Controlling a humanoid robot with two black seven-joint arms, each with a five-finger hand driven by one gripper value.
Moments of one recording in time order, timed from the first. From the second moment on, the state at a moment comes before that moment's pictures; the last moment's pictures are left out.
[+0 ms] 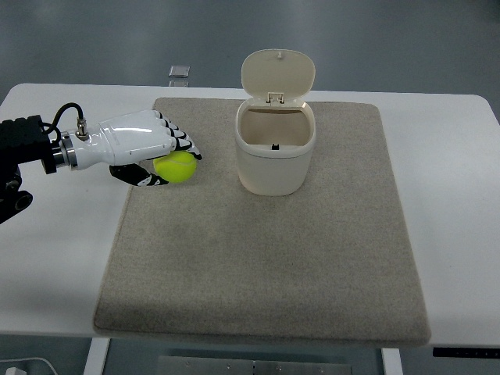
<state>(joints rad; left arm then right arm) -0.79 0.81 -0.56 -1.41 2.05 0.09 -0.46 0.01 0.00 -0.03 0.17 0.04 -0.04 0.29</state>
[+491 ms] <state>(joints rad) -0.93 0.73 -0.55 -1.43 2.20 0.19 -0.47 0.01 0.00 -0.03 0.17 0.04 -0.04 0.29</state>
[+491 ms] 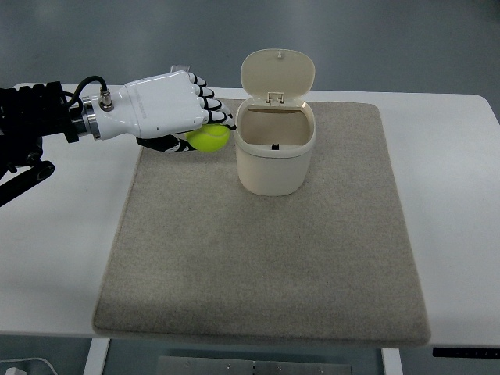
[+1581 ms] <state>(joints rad) -1.14 0.48 -0.39 -1.18 2.22 0.21 -0.46 0.01 0.00 -0.03 0.17 0.04 -0.04 0.29</state>
